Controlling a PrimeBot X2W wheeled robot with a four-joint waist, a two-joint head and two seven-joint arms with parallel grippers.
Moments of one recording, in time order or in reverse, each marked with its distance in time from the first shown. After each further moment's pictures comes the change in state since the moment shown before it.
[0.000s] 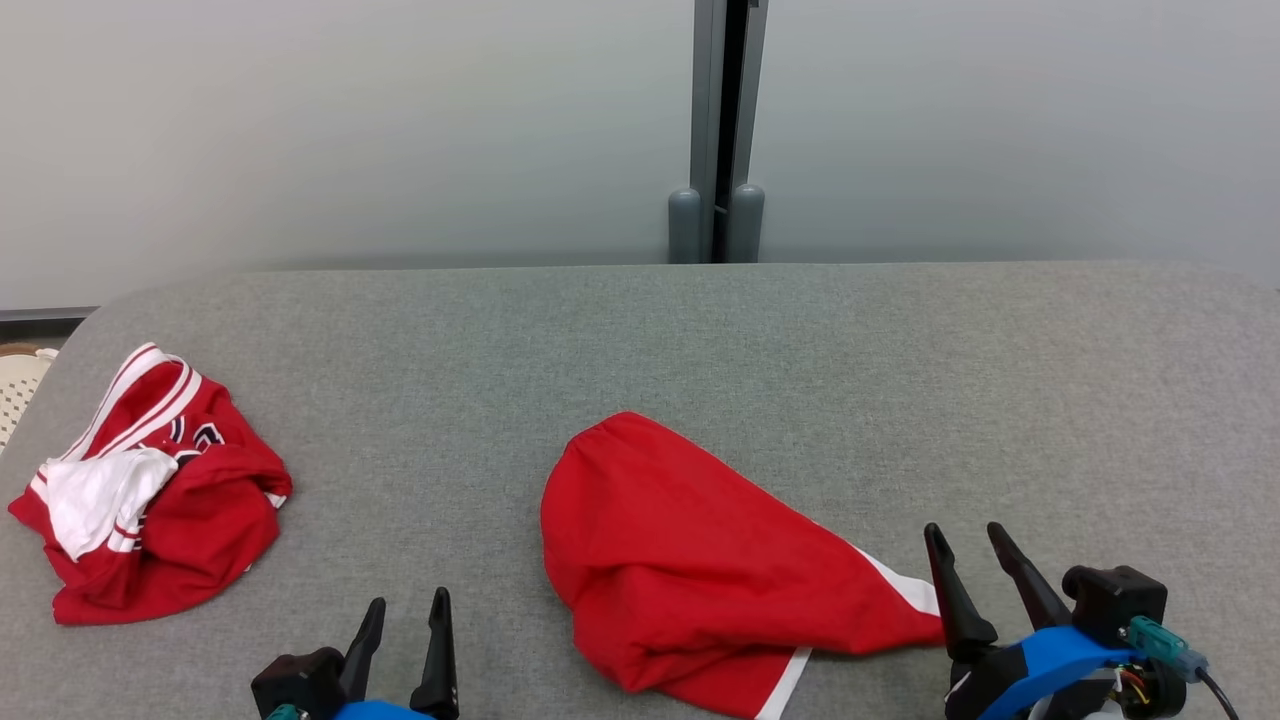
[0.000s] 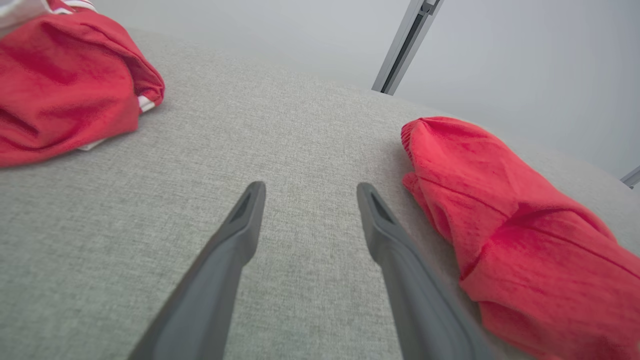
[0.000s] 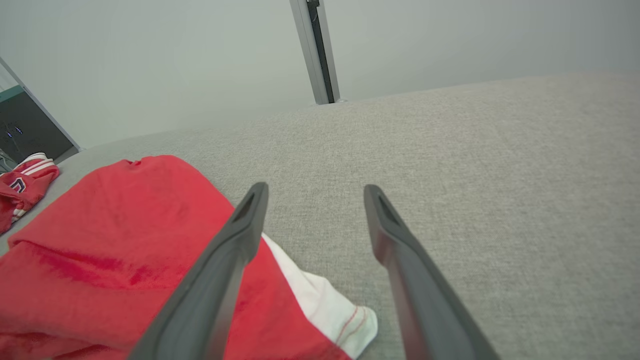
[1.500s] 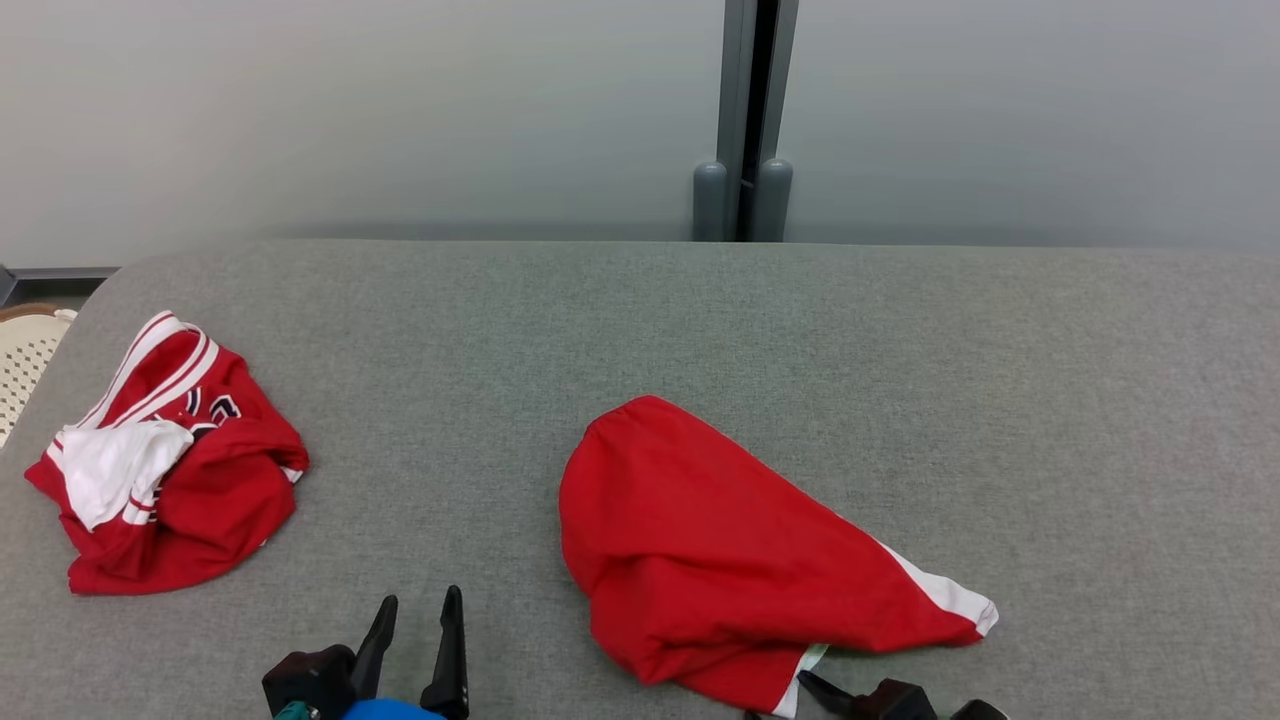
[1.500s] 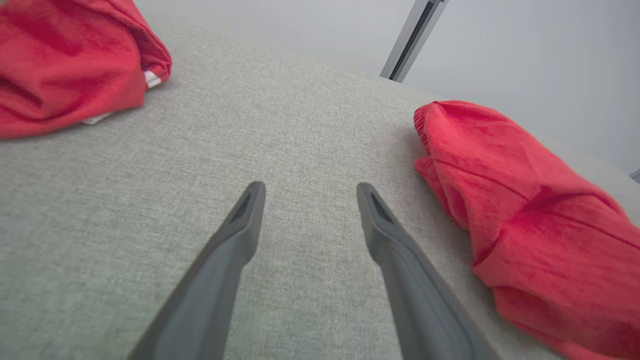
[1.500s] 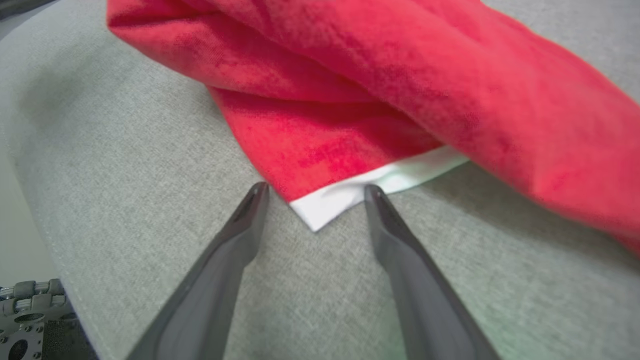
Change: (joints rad) left arm -0.004 0.000 -0.030 0.001 -0.015 0.000 0.000; right arm -0.007 -0.048 0.530 0.125 -0.066 0.000 0.000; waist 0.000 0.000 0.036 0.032
